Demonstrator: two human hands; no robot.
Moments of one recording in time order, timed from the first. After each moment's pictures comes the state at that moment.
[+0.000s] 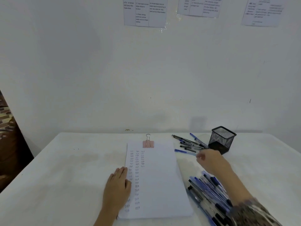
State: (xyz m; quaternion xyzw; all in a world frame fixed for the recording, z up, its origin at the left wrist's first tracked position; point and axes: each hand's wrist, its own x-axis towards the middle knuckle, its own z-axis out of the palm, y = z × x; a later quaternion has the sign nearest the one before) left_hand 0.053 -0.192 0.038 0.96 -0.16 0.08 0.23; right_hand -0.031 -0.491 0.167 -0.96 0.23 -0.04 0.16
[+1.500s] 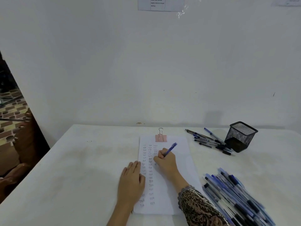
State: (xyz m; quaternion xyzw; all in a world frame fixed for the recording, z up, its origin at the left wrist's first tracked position) left_hand 0.047 -0.192 0.048 0.96 -0.16 0.05 0.21; right_hand 0.062 -0.341 0.080 -0.73 0.11 -0.15 0.66
